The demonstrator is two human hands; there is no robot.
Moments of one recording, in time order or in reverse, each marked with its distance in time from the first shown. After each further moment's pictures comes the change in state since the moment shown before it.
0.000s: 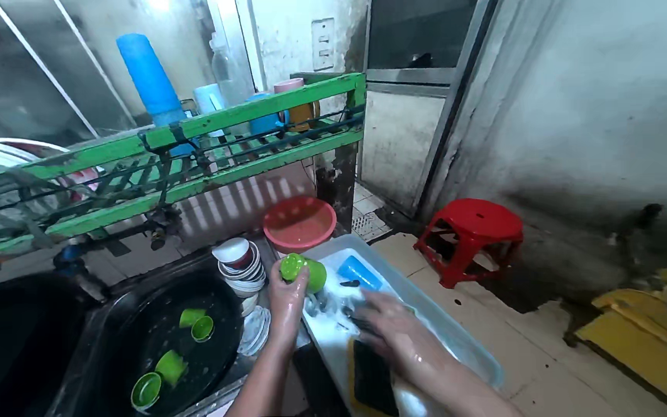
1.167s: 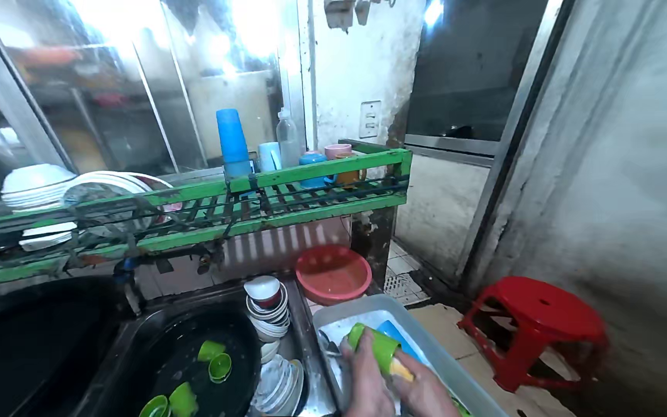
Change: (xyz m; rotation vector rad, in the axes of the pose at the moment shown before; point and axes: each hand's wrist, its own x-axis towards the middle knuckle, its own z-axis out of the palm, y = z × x) left_hand -0.046 0.007 0.072 -0.590 0.009 -0.471; right_hand 0.039 -0.017 0.003 0.604 0.109 0.312
